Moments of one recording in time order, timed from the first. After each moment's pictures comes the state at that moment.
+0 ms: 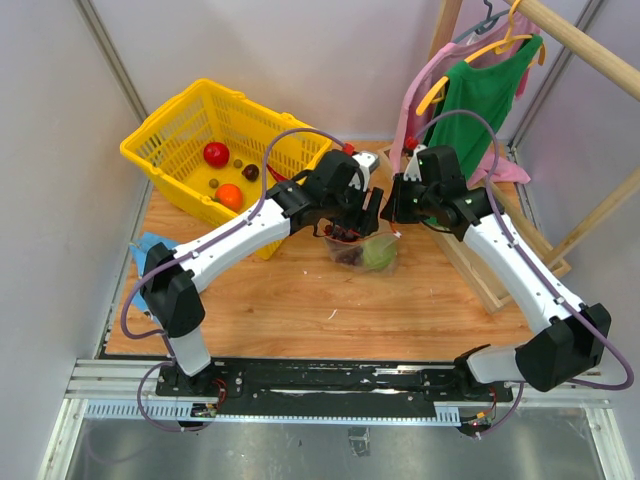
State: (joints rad) left arm -0.83 1.74 1.64 -0.56 0.05 -0.30; right arm 0.43 1.35 1.33 -0.69 -0.19 0.37
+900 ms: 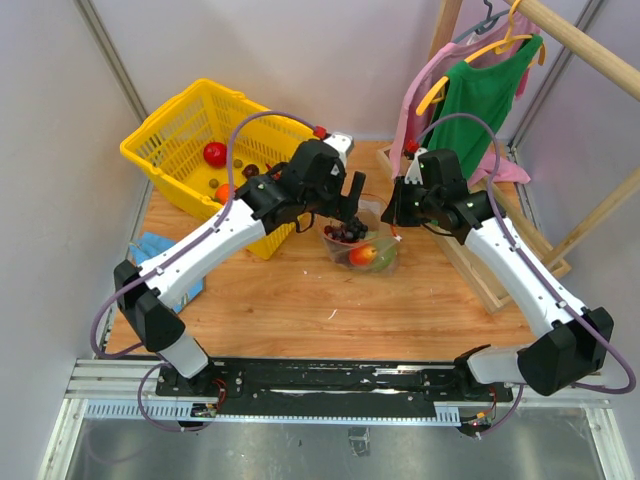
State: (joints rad) left arm -0.82 1.63 1.68 -0.67 -0.19 -0.28; right arm 0.43 1.33 1.30 -0.69 -0.19 0.37
